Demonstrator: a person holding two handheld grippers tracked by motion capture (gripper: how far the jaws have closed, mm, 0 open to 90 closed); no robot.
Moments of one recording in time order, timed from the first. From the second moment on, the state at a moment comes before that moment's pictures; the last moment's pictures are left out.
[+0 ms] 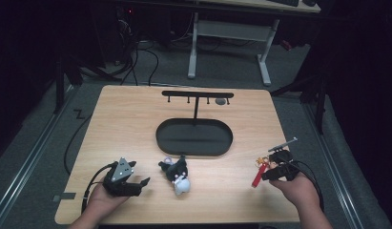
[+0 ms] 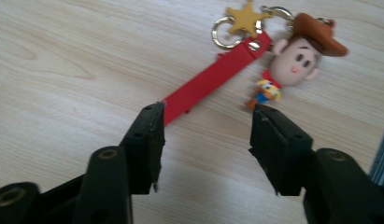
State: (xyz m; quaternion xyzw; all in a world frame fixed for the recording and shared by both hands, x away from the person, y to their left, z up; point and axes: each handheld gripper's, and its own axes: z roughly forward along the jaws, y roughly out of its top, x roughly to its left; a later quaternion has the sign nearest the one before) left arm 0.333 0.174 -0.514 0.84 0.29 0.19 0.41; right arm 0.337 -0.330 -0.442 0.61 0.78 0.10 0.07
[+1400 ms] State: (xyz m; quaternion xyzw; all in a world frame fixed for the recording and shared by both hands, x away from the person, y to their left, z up) left arm 0.330 0.179 -0.516 0.85 0.29 0.18 0.40; right arm 0.387 -0.359 -0.468 0.68 0.72 0.06 0.08
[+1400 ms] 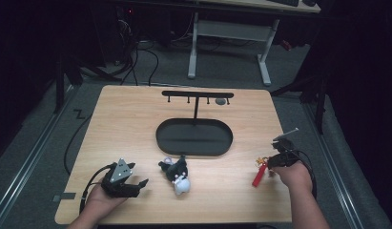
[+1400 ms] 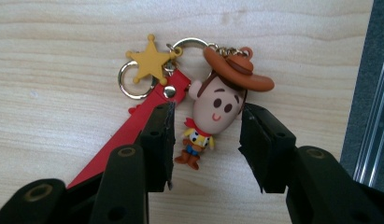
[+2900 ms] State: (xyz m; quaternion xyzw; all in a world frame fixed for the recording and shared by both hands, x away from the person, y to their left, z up) left arm 0.327 0.177 -0.517 0.86 0.28 0.18 0.39; right arm 0.392 -0.368 -0.487 0.66 0.74 0.08 0.07
